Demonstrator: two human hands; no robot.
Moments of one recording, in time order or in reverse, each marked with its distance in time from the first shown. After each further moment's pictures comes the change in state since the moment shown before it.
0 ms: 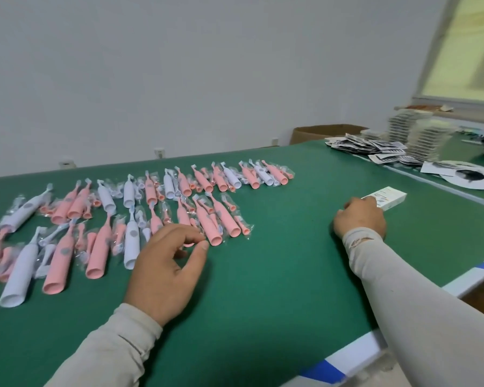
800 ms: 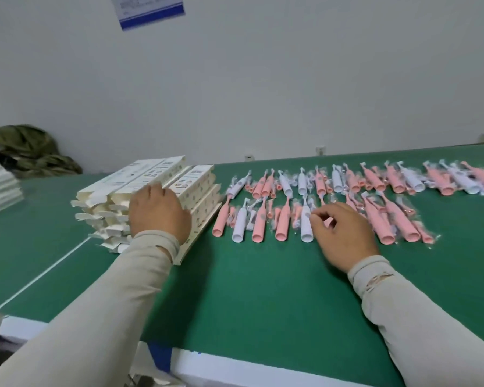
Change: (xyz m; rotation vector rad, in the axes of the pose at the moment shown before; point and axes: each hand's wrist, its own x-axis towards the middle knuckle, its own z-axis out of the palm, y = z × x) left_hand -0.025 -0.015 -0.260 1.492 0.021 -0.707; right_hand -0.229 -0.189 0.021 0.875 -0.399 -0.902
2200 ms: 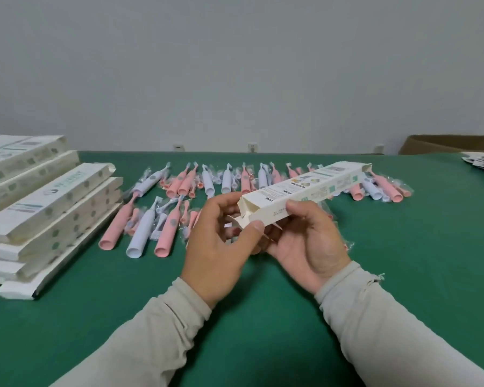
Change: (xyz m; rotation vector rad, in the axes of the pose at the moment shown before) left_hand -0.075 0.210 0.001 -1.926 -0.150 0.288; right_hand 0.020 0.026 -0.047 1.392 -0.261 0.395
